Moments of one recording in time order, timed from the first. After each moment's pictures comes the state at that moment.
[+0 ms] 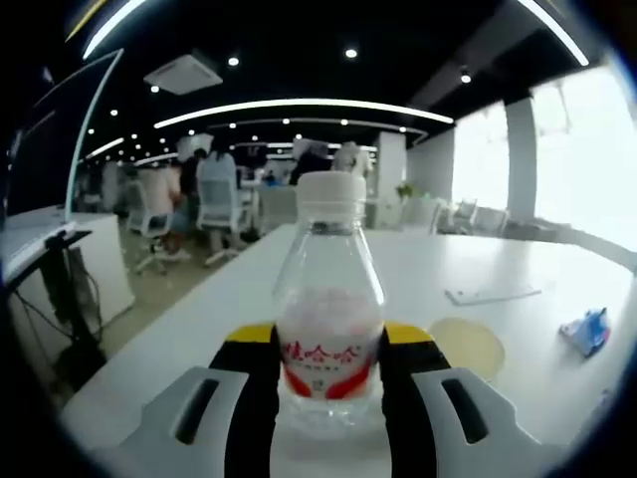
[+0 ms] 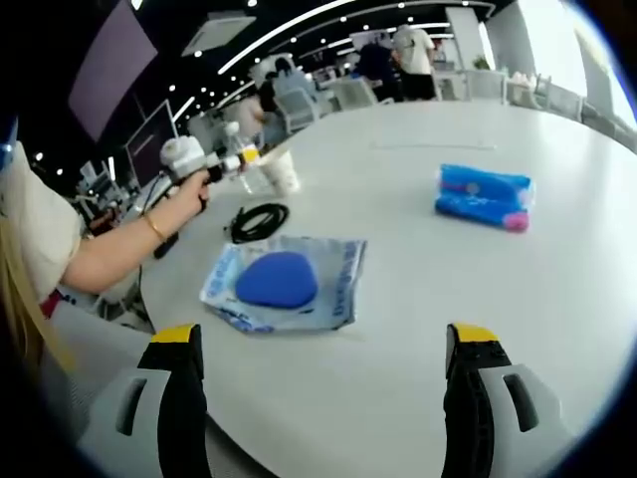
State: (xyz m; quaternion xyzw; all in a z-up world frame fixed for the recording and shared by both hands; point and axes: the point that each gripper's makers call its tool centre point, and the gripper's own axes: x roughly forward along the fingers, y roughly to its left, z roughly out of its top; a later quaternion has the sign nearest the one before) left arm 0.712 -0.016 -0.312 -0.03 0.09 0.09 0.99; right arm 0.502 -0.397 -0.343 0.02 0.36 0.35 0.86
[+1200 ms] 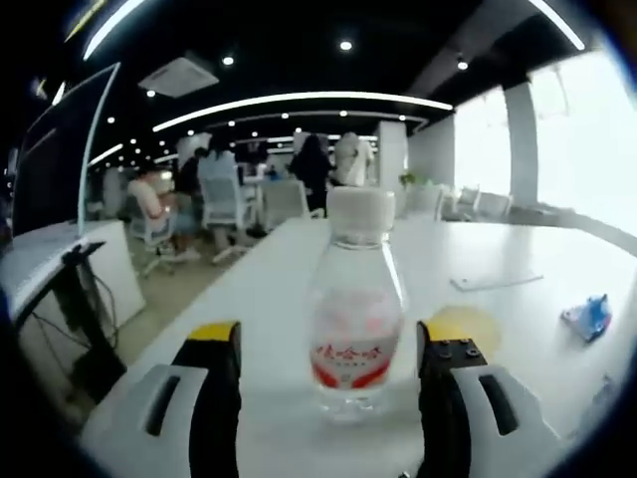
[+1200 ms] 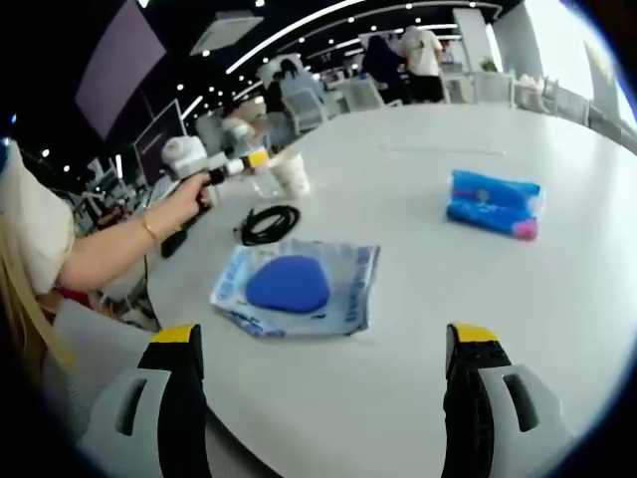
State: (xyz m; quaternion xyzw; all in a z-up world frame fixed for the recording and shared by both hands) left arm 0.690 -0.006 -0.303 -0.01 0.12 0.09 0.99; right arm 0.500 -0.386 -0.334 0.02 0.35 0.37 0.86
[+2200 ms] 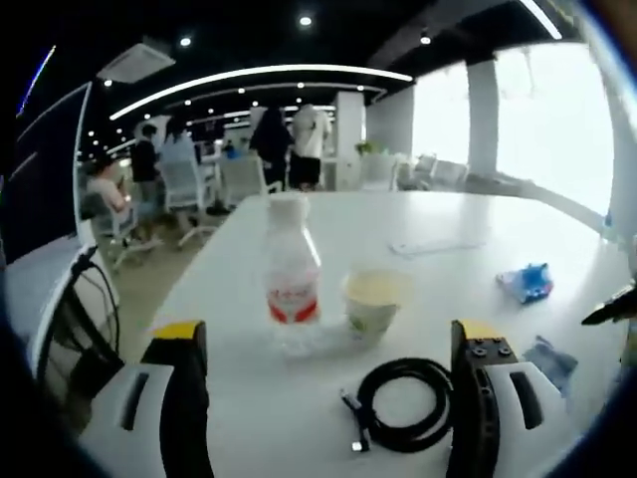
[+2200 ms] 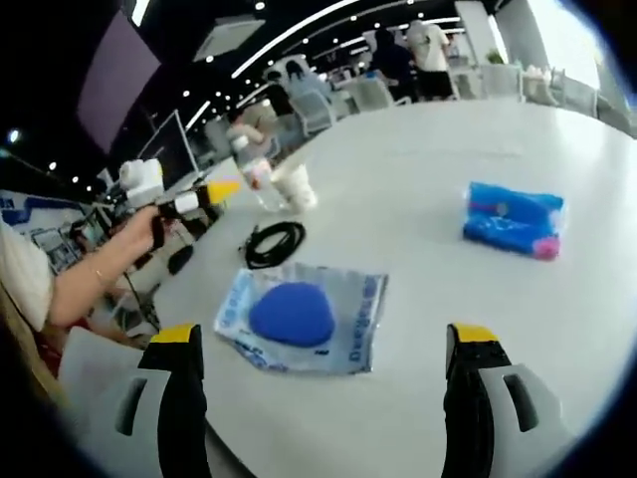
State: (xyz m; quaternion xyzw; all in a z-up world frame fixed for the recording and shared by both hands) left arm 0.611 -0.077 -0.279 -0.01 0.19 -0.02 0.98; right arm 0.537 -0.374 -0.330 0.06 0.36 0.37 0.86
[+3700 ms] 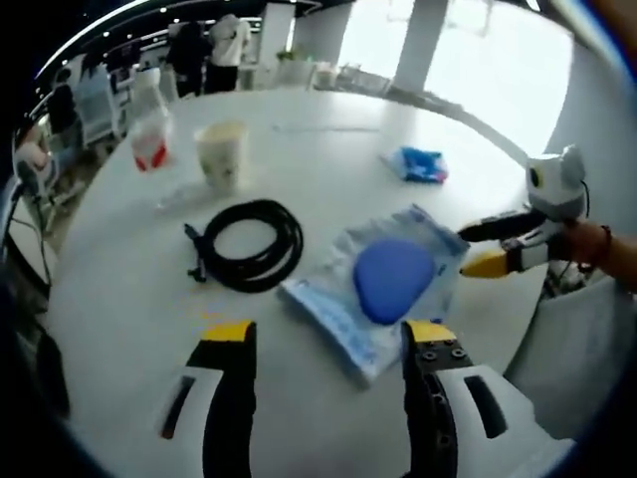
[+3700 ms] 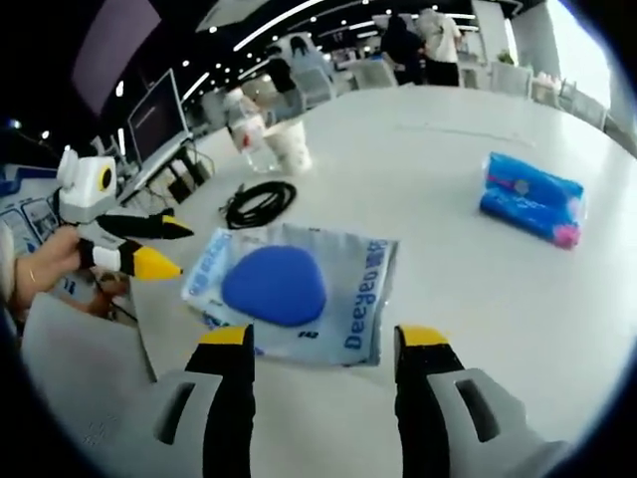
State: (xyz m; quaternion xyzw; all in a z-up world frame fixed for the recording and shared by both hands) left arm 0.487 -0.183 -0.363 -0.02 0.41 -0.18 0.89; right arm 0.531 -0.359 -0.377 -0.02 0.38 0.38 0.84
